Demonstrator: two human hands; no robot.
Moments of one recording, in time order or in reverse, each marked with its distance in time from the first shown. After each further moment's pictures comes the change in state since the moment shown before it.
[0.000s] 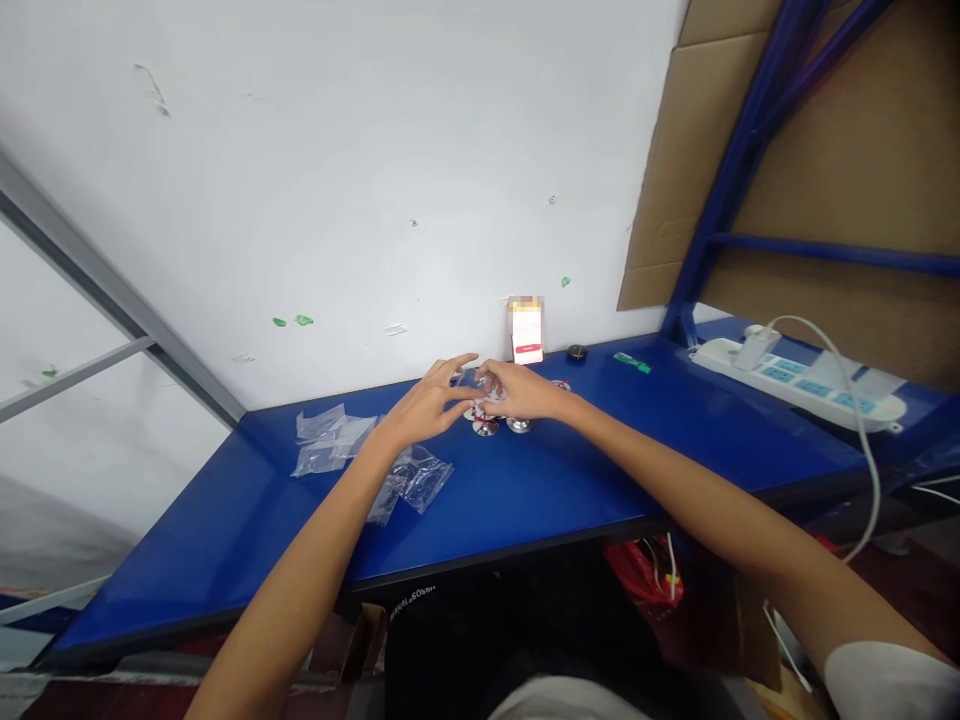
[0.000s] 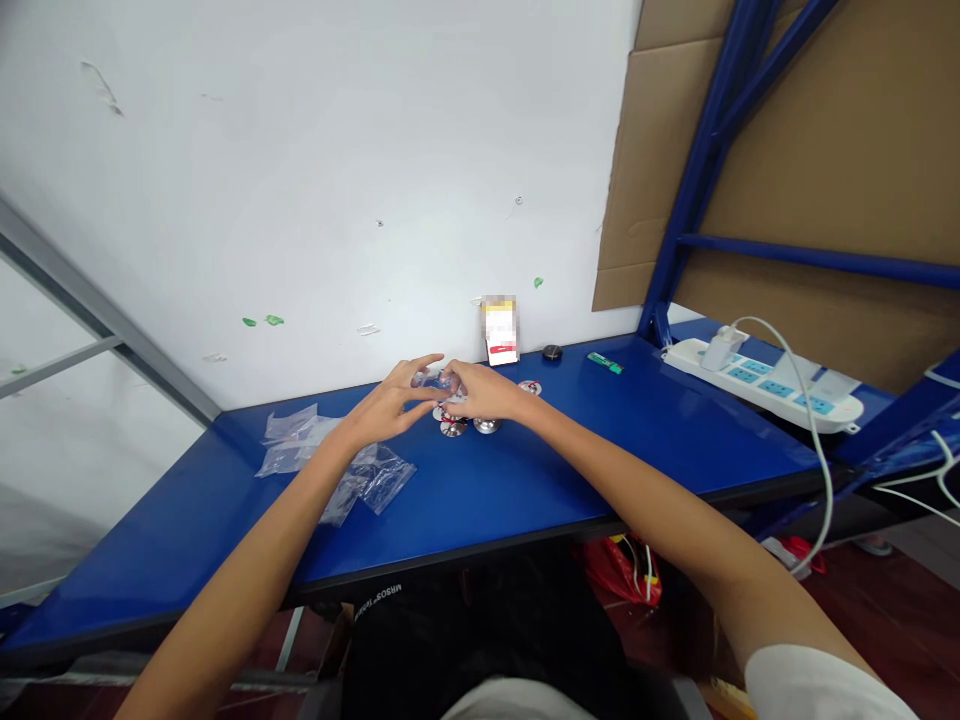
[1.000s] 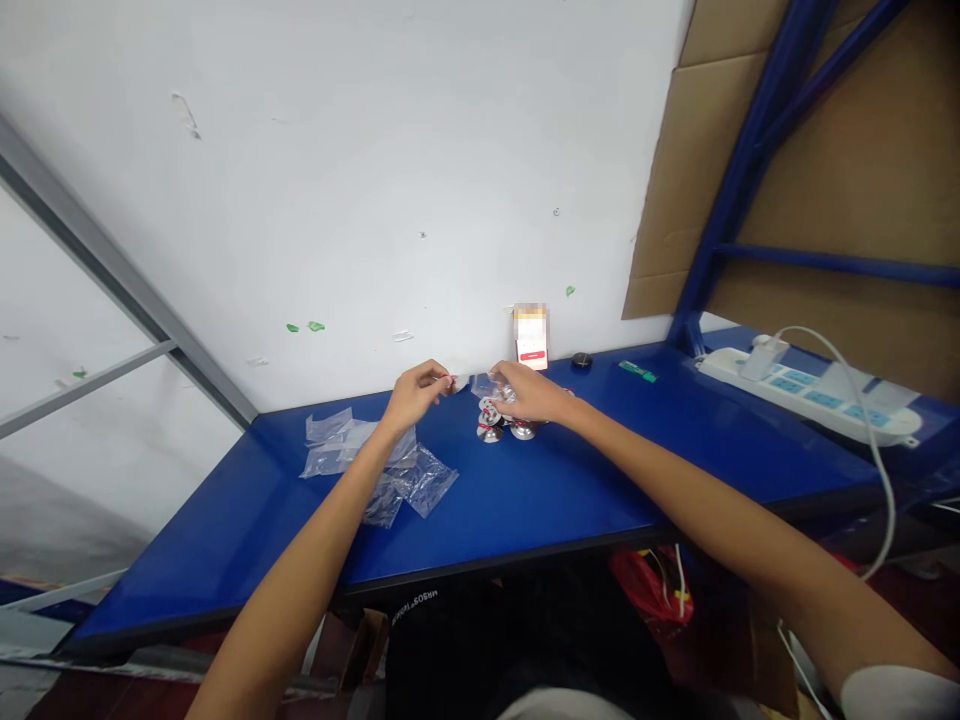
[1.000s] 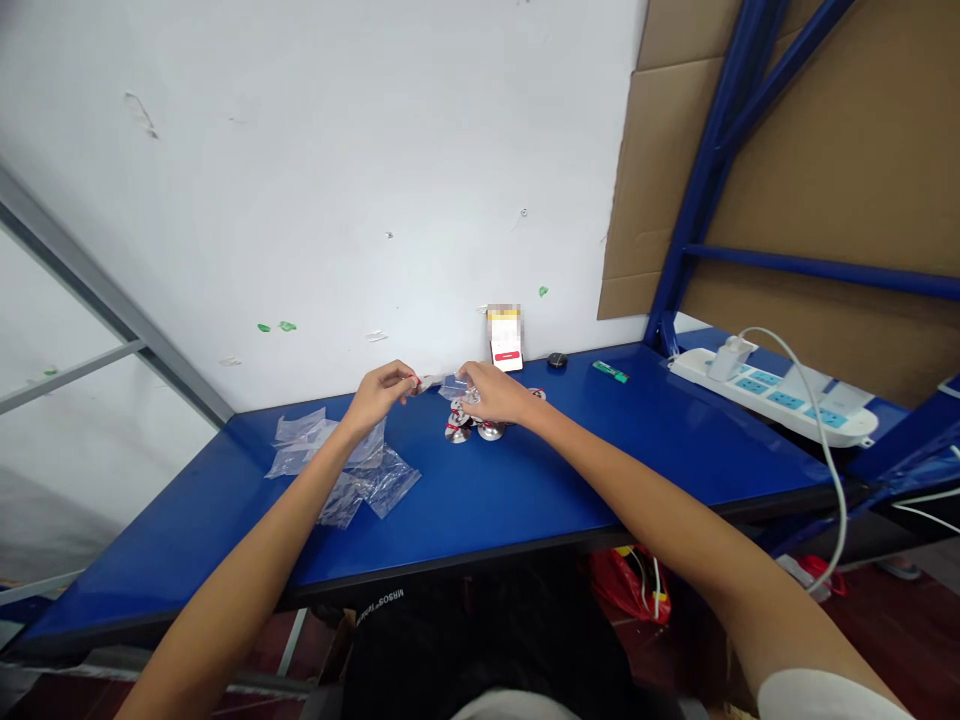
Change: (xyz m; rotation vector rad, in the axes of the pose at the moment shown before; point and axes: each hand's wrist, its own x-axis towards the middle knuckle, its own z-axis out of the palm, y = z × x) left_hand -0.005 -0.032 0.008 -0.569 0.279 -0.563; right_hand 0.000 0.032 0.003 -0.193 0.066 -0.064
